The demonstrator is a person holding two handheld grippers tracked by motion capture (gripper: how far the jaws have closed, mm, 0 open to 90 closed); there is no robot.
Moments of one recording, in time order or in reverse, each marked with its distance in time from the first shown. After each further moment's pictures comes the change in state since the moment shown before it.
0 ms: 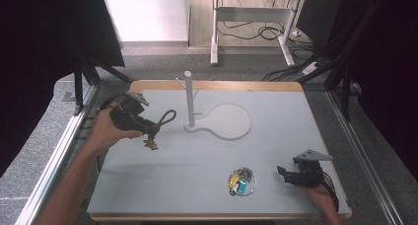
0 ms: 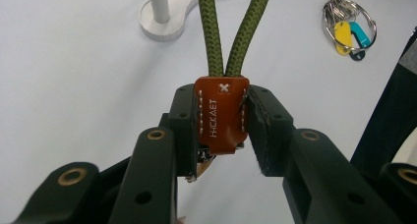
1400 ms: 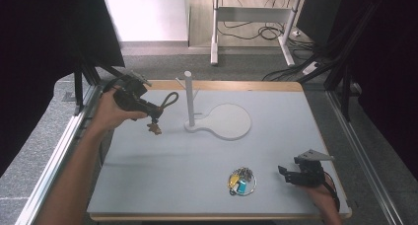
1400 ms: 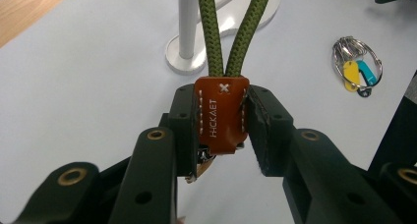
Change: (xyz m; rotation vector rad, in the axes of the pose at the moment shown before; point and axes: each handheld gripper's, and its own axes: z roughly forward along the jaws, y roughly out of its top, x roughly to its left) left arm 0.025 0.036 -0.009 -0.031 0.012 -0.038; right arm -0.002 0.000 -0.002 -0.003 -0.005 0.003
